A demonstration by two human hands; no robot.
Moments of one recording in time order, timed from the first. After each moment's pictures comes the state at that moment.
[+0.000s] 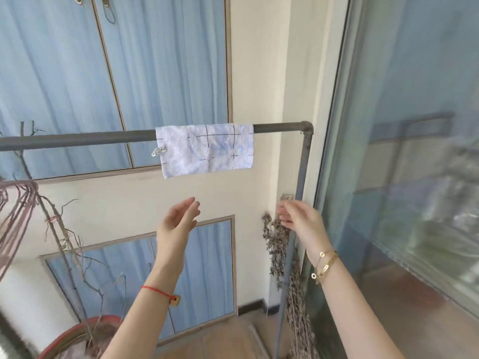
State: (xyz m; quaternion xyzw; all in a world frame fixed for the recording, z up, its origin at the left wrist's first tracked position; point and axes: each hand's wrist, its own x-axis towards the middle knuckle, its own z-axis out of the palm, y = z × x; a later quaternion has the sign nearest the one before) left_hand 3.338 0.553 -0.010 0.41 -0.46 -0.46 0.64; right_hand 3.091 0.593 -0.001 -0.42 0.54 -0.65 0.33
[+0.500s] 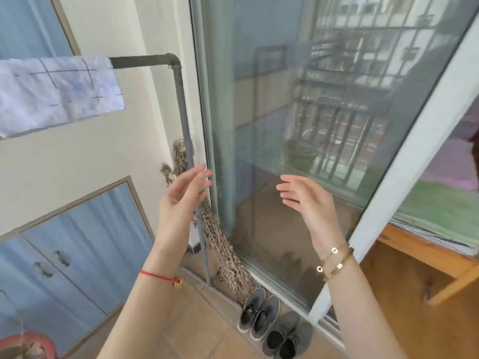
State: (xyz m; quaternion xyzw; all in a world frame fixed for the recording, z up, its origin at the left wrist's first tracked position) left_hand 3.238 0.716 -0.023 0.24 -0.59 -0.65 0.42; right_hand 3.073 0.867 -0.031 -0.25 0.63 -0.72 0.15
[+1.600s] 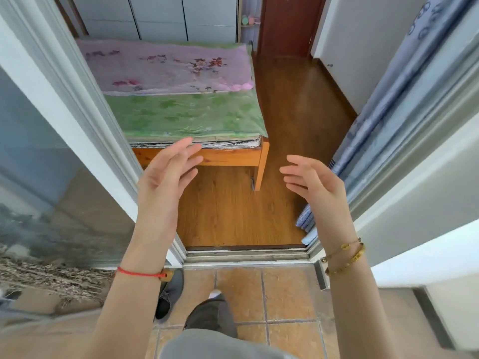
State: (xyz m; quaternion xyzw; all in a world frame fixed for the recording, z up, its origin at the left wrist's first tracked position) left_hand 2.896 1.167 -0.072 0.07 -0.62 -0.77 0.13; right_hand 2.878 1.395 -0.082 0.03 0.73 -0.68 -0.06
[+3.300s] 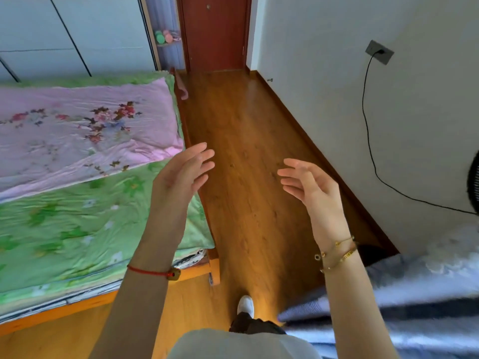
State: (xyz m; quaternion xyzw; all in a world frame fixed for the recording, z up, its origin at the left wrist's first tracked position) left_hand 2.165 1.364 -0.056 -0.03 -0.62 -0.79 -0.01; right_hand 2.205 1.577 -0.061 0.17 0.72 -0.65 -0.15
